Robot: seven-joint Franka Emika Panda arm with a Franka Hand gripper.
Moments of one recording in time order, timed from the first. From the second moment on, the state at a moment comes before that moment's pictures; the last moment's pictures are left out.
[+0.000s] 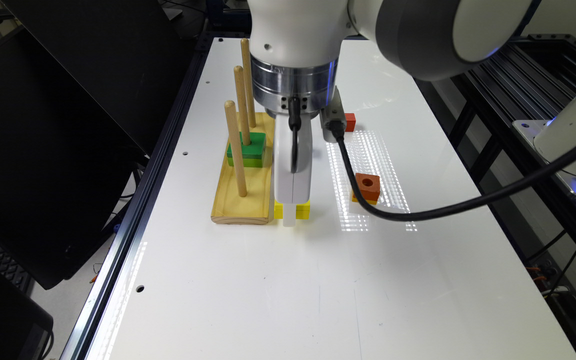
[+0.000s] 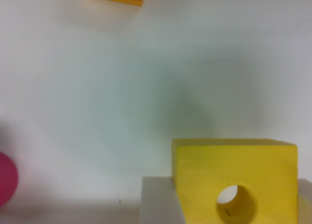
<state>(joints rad) 0.01 0.43 0.25 -2.13 -0.13 2.56 1.14</state>
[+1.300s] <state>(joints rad) 0.00 0.25 0.27 -2.15 -0.09 2.40 1.12</state>
